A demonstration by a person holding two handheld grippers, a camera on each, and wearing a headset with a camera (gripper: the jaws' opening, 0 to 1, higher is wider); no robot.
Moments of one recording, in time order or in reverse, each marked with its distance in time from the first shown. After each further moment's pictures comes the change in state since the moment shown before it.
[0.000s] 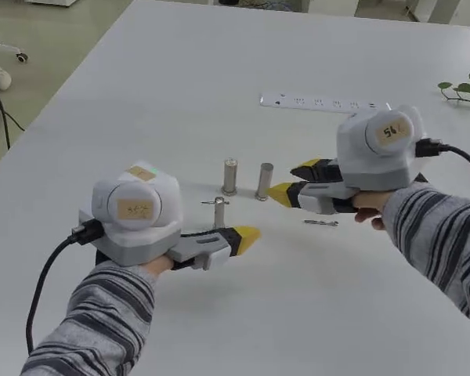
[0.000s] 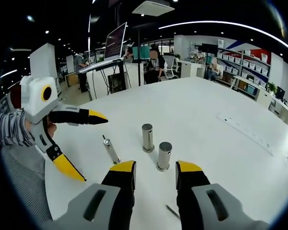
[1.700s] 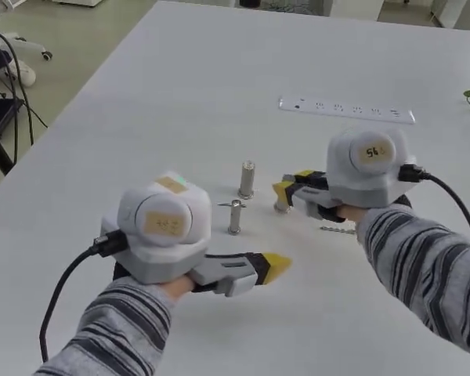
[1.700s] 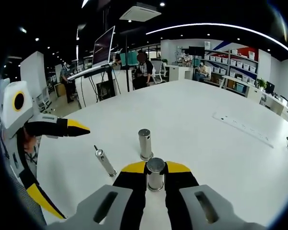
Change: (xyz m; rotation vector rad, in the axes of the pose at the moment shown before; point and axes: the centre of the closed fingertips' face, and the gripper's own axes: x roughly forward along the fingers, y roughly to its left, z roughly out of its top) left arm -0.011 -0.020 -0.004 0.011 0.045 -0.017; right arm 0.017 0.006 0.001 0.067 -0.058 -0.094
